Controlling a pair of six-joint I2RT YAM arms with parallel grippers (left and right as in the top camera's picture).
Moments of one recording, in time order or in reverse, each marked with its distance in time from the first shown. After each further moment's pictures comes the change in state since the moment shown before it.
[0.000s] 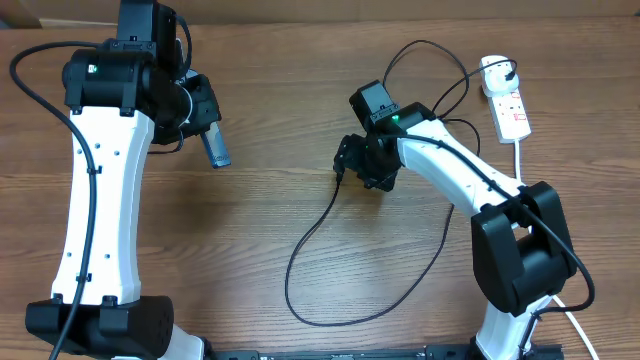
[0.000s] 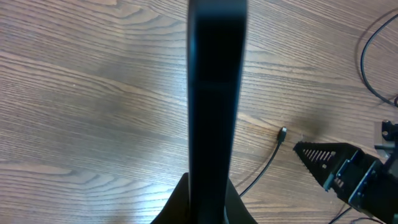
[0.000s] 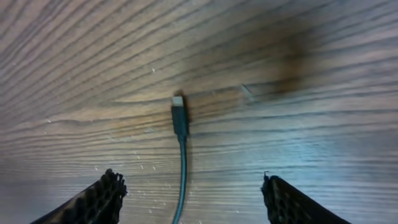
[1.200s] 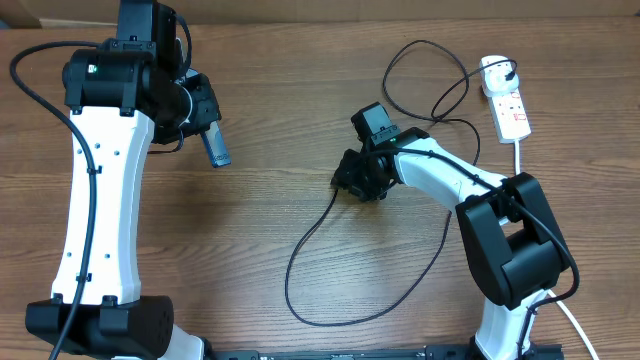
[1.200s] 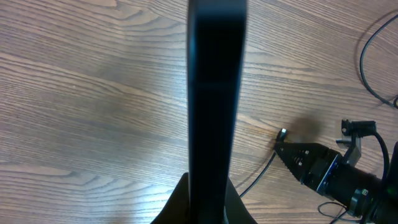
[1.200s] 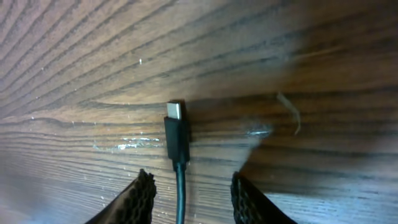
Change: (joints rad) left arm 0.000 0.000 0.000 0.004 0.000 0.000; right arm 0.000 0.039 -0.170 0.268 -0.121 0.009
